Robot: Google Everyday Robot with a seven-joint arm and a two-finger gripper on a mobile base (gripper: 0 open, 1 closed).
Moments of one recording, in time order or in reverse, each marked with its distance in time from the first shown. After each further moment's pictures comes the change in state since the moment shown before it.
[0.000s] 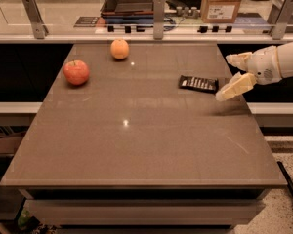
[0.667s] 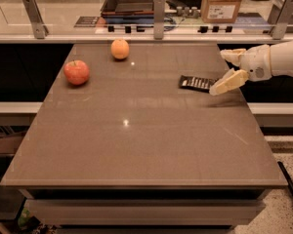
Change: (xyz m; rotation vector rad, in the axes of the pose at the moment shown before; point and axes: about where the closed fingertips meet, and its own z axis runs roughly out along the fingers) arm -0.008 -0.025 0.019 0.020 -0.089 -0.033
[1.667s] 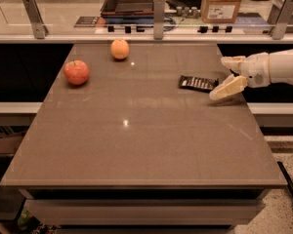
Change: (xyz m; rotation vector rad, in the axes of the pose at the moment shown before) arm 0.020 -0.002 0.008 -0.006 -0.014 0.048
